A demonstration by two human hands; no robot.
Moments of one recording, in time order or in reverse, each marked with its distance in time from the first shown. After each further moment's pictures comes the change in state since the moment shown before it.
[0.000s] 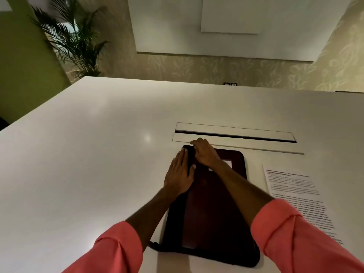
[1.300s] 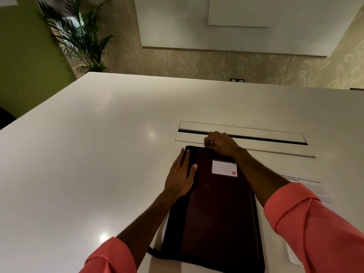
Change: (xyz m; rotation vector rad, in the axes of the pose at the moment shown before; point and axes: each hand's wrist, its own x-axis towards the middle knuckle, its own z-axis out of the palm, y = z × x) left_hand 0.010 -0.016 0.009 -0.121 0.000 -0.071; right_hand 0.037 0.059 -0.042 -0.296 -0.106 -0.176
